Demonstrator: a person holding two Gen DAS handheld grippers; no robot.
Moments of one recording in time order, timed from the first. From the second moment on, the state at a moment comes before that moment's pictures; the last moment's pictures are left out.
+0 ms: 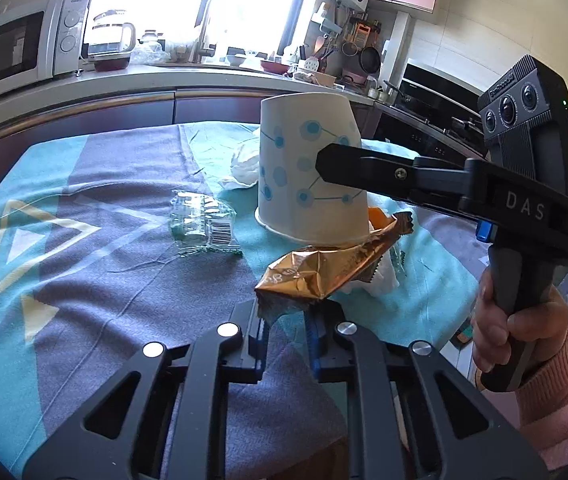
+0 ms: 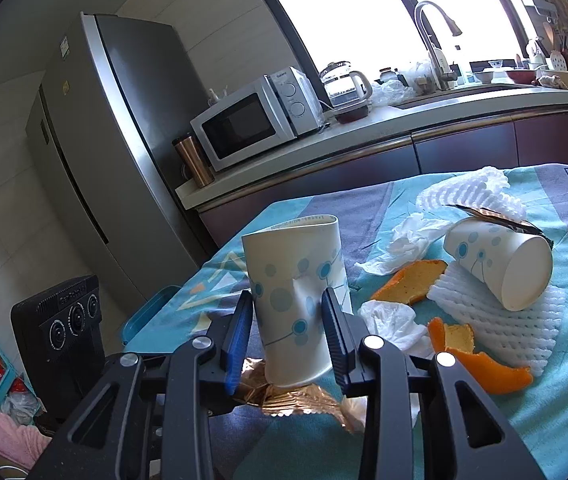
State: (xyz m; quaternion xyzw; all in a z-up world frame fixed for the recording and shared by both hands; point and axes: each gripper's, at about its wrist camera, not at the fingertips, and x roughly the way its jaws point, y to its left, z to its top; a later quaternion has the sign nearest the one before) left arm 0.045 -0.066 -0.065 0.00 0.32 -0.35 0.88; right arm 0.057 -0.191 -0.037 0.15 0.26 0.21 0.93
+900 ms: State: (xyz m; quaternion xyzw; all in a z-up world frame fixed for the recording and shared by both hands) left arm 0.016 0.165 -0.039 -0.08 0.29 -0.11 0.95; right arm 0.127 -0.020 -0.008 0.12 0.29 0.40 0.86
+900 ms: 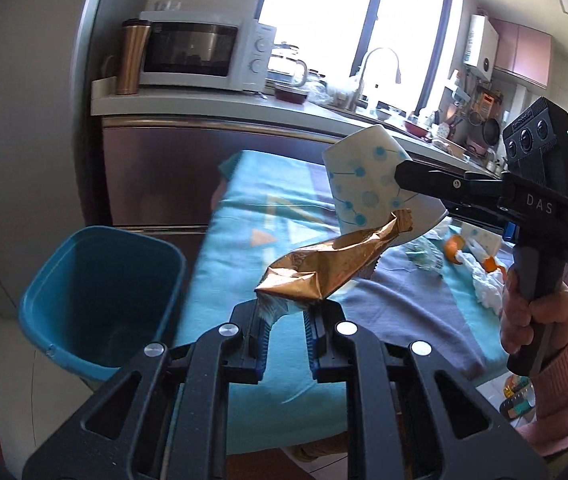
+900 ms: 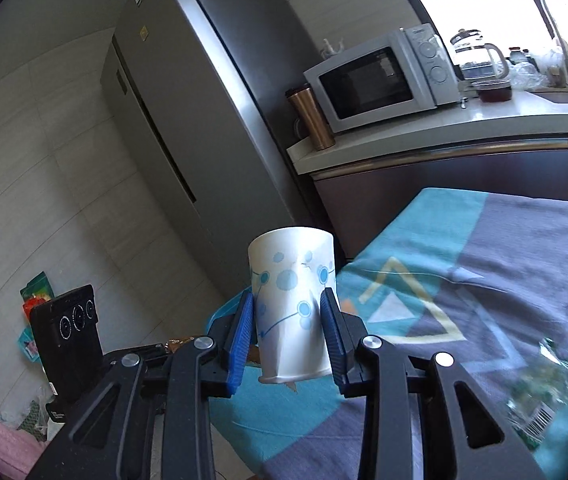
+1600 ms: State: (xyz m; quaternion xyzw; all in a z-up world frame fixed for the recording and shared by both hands) left arm 0.055 0.308 -0.095 -0.15 0.36 0.06 0.92; right arm 0.217 0.164 -0.064 0.06 0.42 0.45 0.79
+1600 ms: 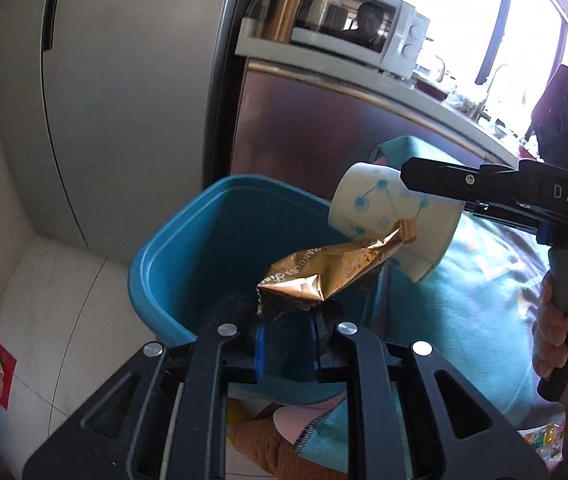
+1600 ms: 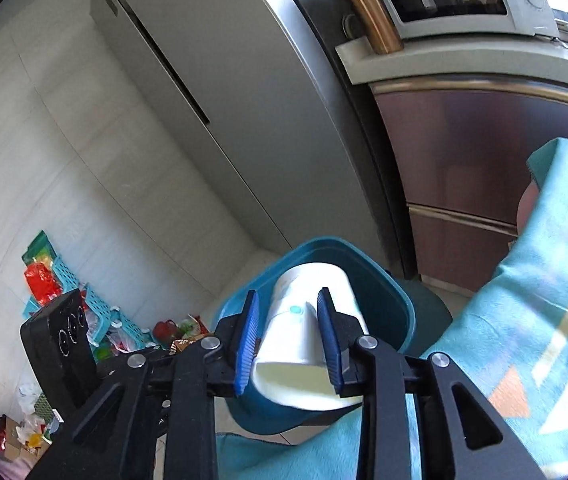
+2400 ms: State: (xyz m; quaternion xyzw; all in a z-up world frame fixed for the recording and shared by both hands) left arm 0.060 0.290 -0.109 -0.14 0.36 0.05 0.92; right arm 0.189 0.092 -0.052 0.09 0.40 0.44 0.80
